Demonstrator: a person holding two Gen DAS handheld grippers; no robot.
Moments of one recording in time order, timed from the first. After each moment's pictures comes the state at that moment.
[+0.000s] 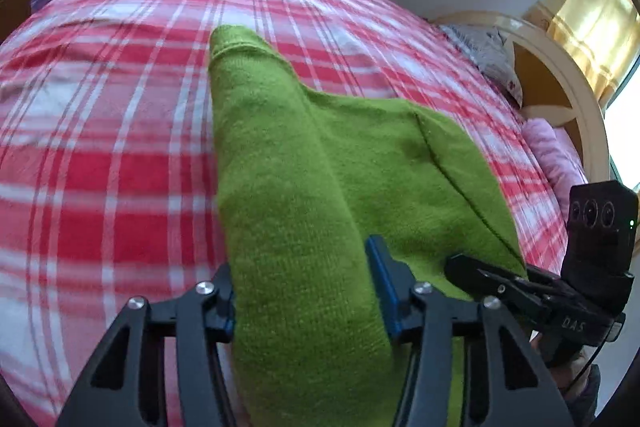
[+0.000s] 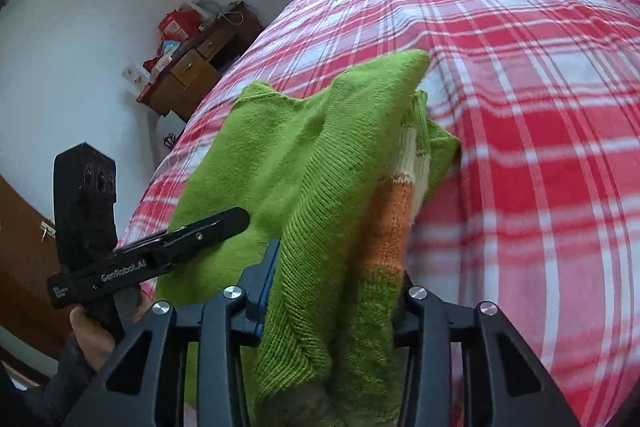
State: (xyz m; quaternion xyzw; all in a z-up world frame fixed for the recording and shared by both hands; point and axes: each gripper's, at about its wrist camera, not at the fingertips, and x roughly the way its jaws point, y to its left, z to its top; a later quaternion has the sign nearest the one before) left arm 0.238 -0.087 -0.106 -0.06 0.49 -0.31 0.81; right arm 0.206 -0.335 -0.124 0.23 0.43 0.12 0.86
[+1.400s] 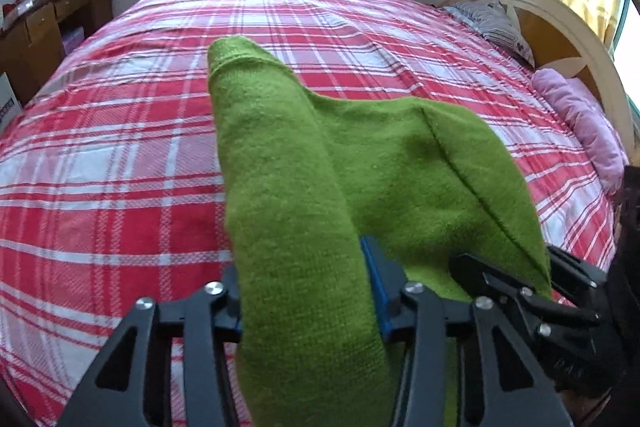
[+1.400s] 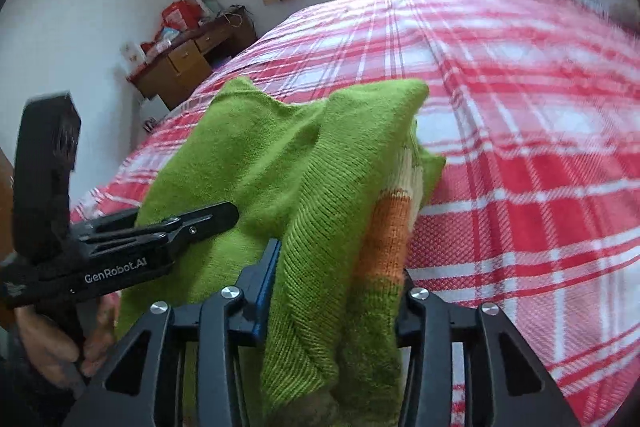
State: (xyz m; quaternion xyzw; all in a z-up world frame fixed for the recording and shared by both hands) left arm 0.108 -0.067 -0.096 0.03 0.45 -0.24 0.86; right arm 0.052 -0.250 -0.112 0.14 0.39 0.05 0.91
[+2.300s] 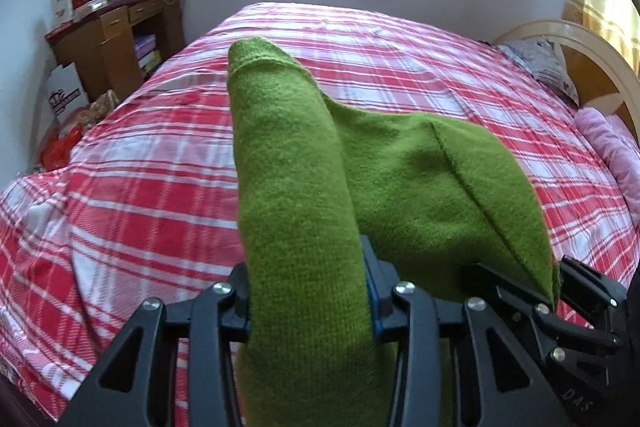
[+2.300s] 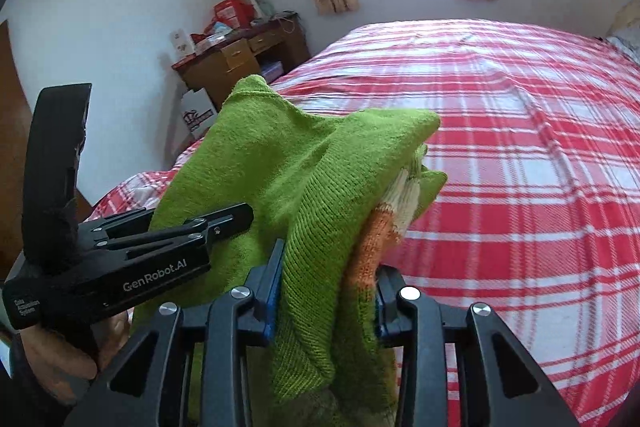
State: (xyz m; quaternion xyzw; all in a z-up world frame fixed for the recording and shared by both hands) left arm 0.082 0.032 -0.062 0.01 0.40 -0.13 0.91; right arm 0.046 -0.141 -0.072 0.10 0.35 0.12 0.92
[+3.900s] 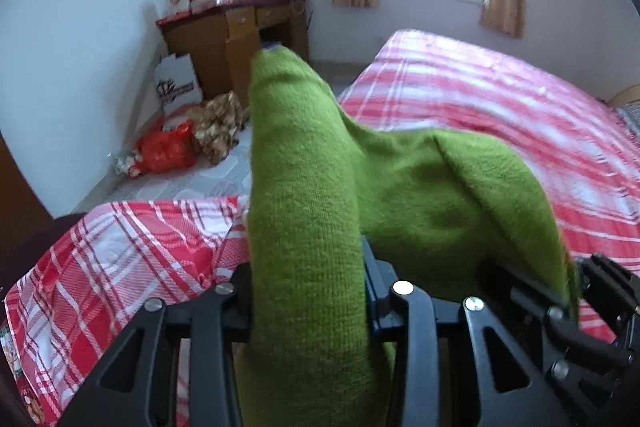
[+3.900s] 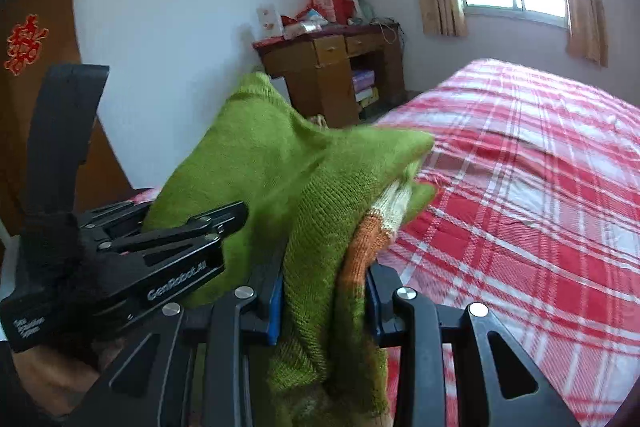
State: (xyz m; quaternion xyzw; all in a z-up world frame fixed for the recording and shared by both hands) left arm 0.225 0.216 -0.088 0.00 0.36 0.07 0.93; right arm 0.254 0.061 -0.095 0.02 0.31 0.25 0.92
